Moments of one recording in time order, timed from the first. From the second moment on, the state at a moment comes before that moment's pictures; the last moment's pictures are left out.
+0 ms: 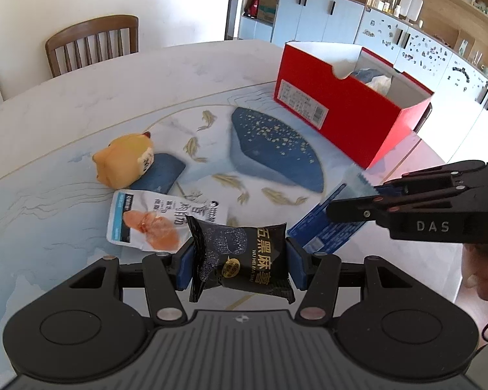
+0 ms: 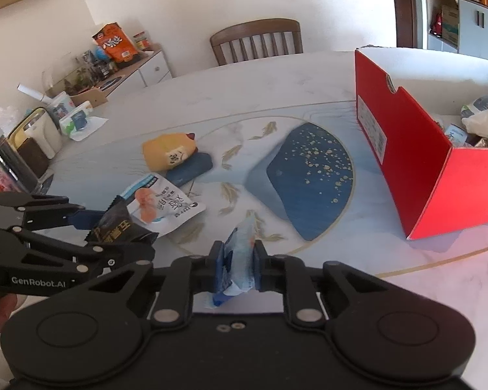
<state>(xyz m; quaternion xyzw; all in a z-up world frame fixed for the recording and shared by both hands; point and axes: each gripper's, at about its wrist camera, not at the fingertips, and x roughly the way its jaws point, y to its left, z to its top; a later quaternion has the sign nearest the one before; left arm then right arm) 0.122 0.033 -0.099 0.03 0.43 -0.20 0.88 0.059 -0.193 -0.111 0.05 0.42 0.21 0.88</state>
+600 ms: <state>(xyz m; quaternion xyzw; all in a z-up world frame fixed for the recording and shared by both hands) 0.137 -0.009 -0.061 0.00 0.42 -0.19 0.89 0.079 -0.238 -0.061 0.05 0.40 0.23 0.89</state>
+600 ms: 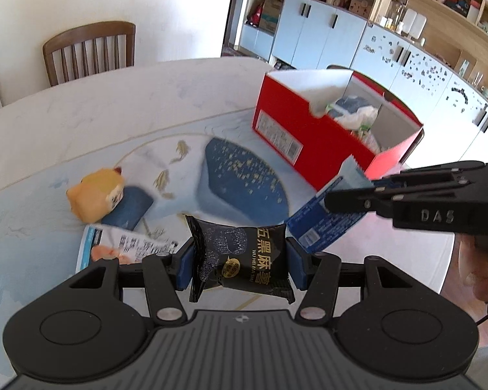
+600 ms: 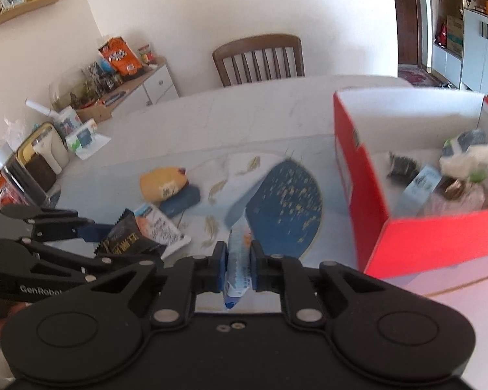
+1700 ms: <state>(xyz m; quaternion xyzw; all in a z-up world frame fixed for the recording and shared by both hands) 0.252 -0.207 -0.020 0.05 0.39 -0.26 0.88 0.146 -0.427 -0.020 0.10 0.33 0.14 0.93</state>
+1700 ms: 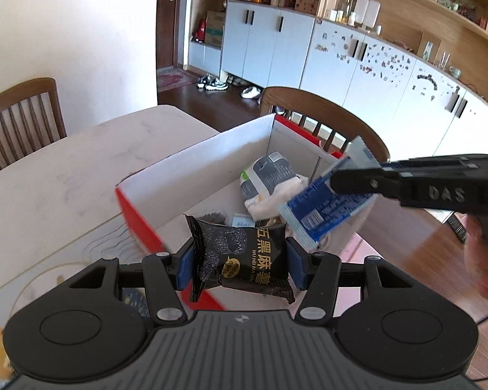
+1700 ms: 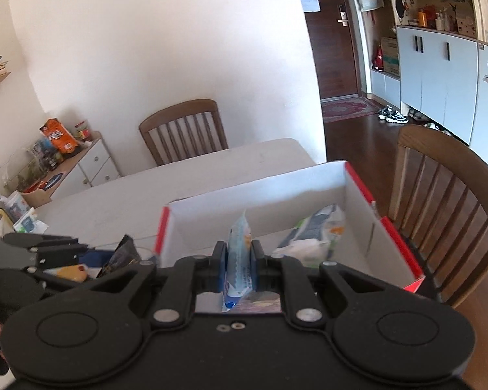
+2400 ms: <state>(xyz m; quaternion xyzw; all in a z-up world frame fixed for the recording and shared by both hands) 0.349 -0.255 -0.081 0.09 0.47 -0.21 0.85 0.186 -0.451 -0.068 0.15 0.38 0.14 0.90</state>
